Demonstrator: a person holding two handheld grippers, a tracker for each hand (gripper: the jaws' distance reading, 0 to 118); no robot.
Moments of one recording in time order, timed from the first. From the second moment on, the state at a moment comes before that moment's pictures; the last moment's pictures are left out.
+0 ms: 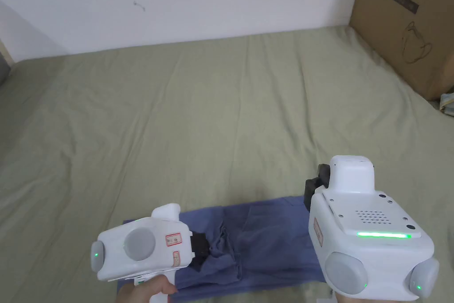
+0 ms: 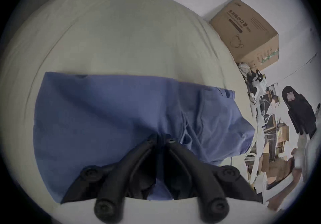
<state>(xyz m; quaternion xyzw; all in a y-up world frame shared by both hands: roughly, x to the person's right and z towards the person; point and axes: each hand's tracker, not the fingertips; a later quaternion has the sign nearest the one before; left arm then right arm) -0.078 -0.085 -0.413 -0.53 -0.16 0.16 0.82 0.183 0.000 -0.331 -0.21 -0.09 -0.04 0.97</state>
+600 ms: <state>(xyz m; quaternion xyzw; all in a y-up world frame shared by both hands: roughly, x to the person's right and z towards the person) -0.038 -0.058 -0.378 -0.50 -0.26 0.12 0.81 0.183 0.013 -0.323 -0.20 -0.09 -0.04 0.97</state>
